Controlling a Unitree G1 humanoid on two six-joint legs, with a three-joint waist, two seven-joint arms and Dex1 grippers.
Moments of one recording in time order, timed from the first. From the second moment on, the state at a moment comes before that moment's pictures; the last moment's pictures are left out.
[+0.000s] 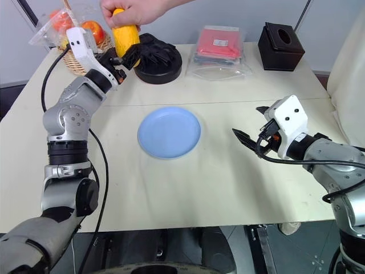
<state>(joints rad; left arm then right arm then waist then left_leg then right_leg) -0.91 0.28 0.24 0.20 -0.55 0.53 -0.29 -0.14 -0.85 -0.32 -0.64 0.54 0.79 0.56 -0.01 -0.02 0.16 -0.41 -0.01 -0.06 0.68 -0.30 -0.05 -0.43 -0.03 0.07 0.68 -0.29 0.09</state>
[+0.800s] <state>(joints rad) -0.87 0.28 0.13 0.19 -0.55 0.84 -0.35 -0.13 -0.83 -0.32 -0.65 0.54 0.80 0.53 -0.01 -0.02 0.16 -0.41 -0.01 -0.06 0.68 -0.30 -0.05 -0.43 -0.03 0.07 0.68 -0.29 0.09</state>
